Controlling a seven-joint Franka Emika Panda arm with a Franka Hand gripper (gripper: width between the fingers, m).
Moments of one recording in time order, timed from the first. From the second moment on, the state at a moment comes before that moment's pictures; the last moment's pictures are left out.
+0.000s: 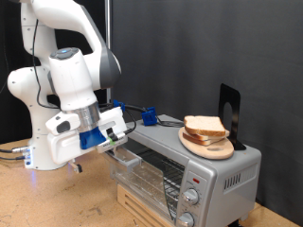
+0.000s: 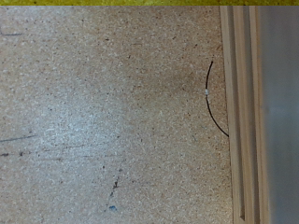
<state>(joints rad) 0.13 -0.10 -0.28 -2.53 0.32 2.52 0.48</state>
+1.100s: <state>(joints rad) 0.10 -0.02 -0.25 -2.53 0.02 2.64 0.83</state>
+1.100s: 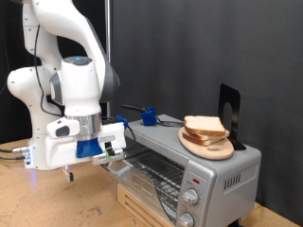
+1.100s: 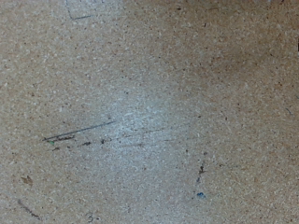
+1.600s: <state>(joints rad) 0.10 -0.02 -0.24 -2.52 0.16 2.62 0.73</state>
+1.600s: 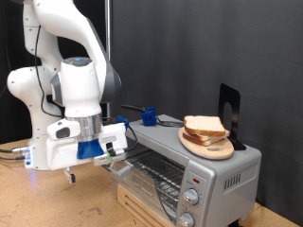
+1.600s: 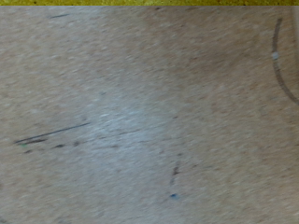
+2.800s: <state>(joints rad) 0.10 -0.09 -0.23 -2.45 0.26 2.41 0.60</state>
